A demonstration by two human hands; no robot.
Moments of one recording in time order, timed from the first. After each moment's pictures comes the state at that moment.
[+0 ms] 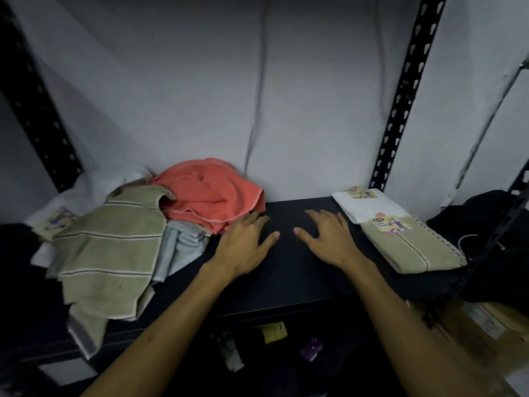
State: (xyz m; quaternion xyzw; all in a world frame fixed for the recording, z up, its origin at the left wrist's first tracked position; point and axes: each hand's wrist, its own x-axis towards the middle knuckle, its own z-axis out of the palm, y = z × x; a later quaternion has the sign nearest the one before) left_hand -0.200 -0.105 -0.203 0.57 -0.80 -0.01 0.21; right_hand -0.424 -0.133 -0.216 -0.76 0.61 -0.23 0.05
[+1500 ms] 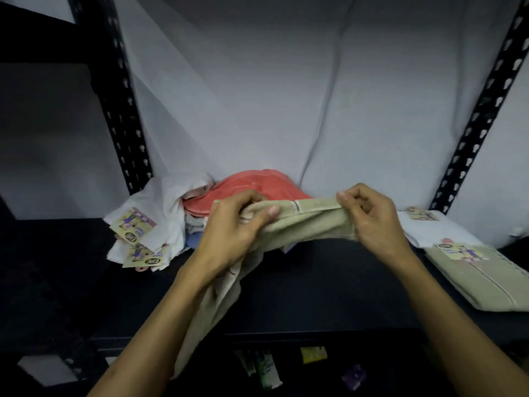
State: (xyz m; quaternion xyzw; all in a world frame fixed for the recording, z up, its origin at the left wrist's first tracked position) left_hand -0.083 -0.039 -0.115 0.49 -0.70 -0.08 0.50; right_hand -0.331 -0.099 -0.121 -0.70 0.36 -0.56 0.28
